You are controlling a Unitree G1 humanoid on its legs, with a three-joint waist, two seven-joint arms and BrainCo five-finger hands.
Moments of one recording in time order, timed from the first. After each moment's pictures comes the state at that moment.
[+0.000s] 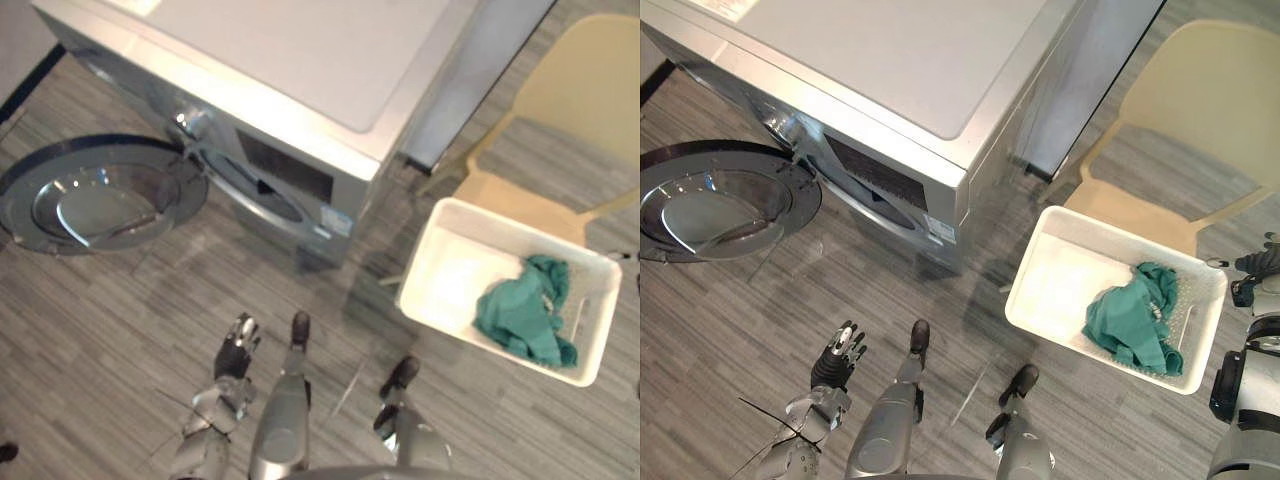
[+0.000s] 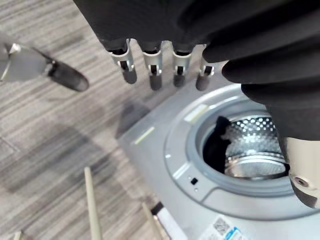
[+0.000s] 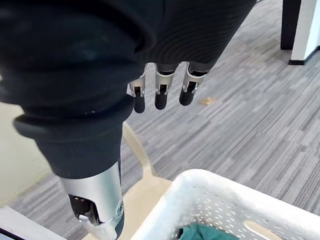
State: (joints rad) left arm 0.18 0.15 0.01 0.34 -0.57 -0.07 -0.10; right arm -0.78 -0.91 -0.28 1.30 -0.27 0.08 0.03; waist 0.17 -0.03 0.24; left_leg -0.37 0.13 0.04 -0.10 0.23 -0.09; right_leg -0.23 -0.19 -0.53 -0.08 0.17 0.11
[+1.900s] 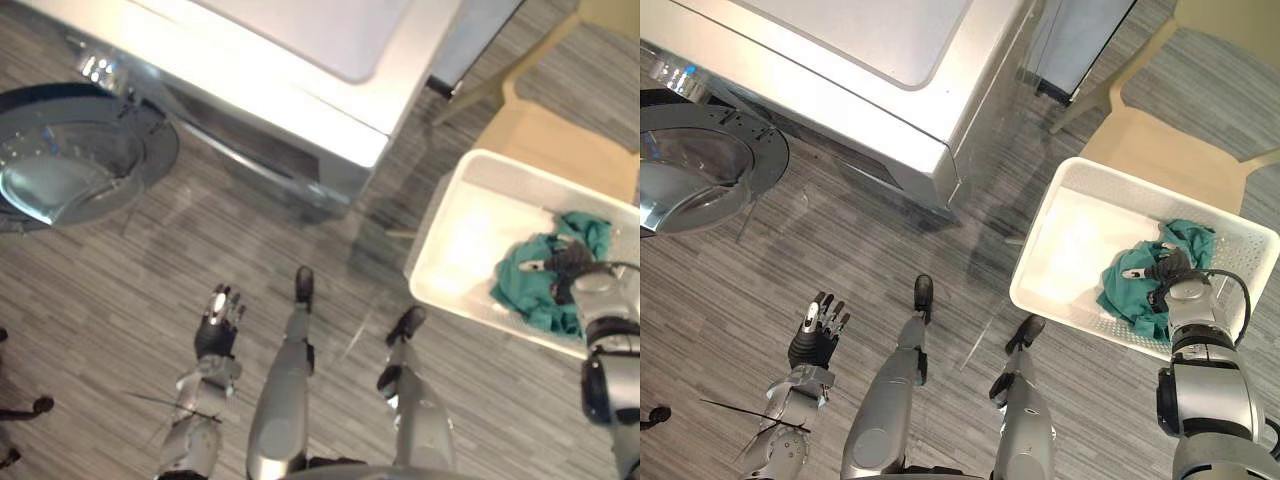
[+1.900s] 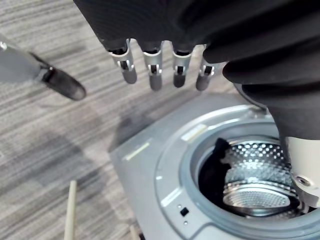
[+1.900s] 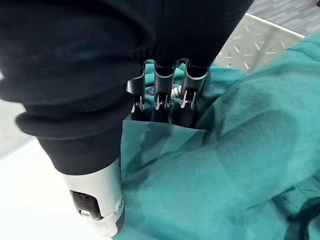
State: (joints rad) left arm 0.17 0.16 0.03 0.15 -0.76 -0.11 -0.07; right arm -0.71 -0.72 -0.10 1.19 -0.25 0.04 0.04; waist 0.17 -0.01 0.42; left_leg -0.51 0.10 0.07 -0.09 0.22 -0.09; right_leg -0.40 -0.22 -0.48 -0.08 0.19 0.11
